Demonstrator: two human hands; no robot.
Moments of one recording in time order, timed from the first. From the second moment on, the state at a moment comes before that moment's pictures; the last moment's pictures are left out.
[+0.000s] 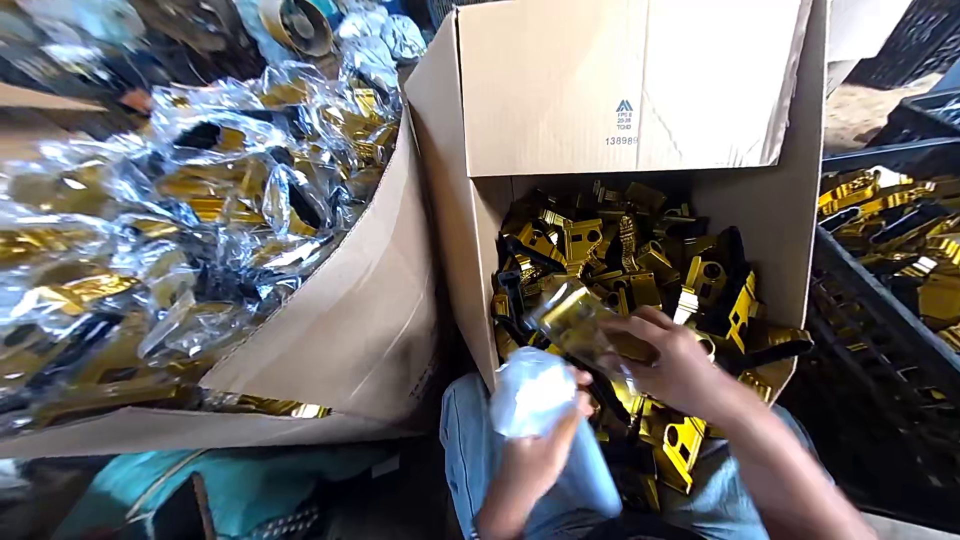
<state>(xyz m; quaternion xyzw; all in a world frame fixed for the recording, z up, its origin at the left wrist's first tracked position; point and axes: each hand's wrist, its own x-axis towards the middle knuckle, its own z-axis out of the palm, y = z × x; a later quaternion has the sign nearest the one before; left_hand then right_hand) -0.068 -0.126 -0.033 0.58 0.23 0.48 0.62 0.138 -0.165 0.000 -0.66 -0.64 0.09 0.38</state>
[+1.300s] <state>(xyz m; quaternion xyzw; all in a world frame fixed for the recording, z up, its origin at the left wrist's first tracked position) -0.099 -0.118 -0.056 0.73 0.38 0.43 0.37 0.119 -0.179 -0.023 -0.50 -0.61 0.37 0.49</state>
